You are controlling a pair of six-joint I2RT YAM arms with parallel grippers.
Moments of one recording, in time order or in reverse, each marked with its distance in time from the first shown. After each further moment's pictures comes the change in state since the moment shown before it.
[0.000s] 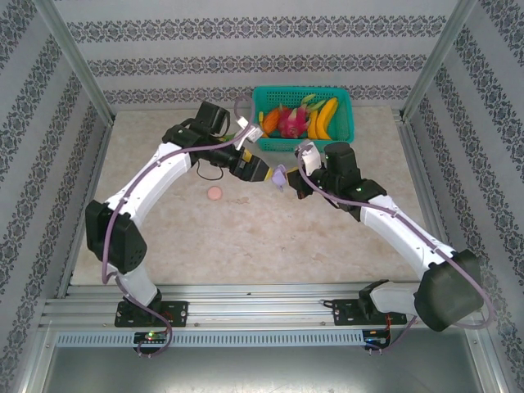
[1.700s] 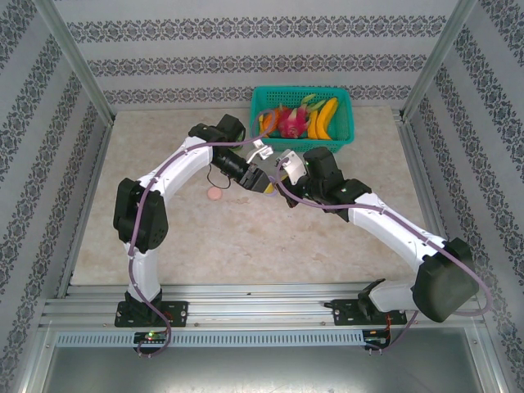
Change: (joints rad) left arm -0.023 0.220 0.088 -0.235 0.148 0.180; right arm 0.130 0.067 0.043 -0.081 0.140 -0.114
